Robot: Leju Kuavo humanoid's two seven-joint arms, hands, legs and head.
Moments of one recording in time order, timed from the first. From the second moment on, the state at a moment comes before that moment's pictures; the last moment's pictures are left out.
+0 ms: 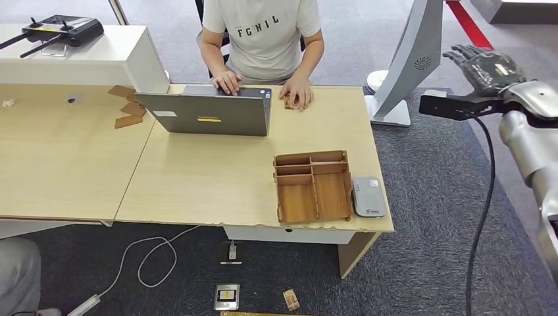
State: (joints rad) left arm -0.15 0.22 -1.21 -0.19 1.08 0.07 0.19; right arm -1.26 -0.54 0.74 -0.33 1.05 -0.06 -0.35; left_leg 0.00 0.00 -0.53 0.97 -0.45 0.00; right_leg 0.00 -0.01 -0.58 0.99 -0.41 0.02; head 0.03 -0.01
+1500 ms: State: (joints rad) left arm -0.16 0.25 -1.21 -0.18 1.11 0.07 0.21; right arm -0.21 -0.66 0.14 -0.22 0.39 0.00 -0.05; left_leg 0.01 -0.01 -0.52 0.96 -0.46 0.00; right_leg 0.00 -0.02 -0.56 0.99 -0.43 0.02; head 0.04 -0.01
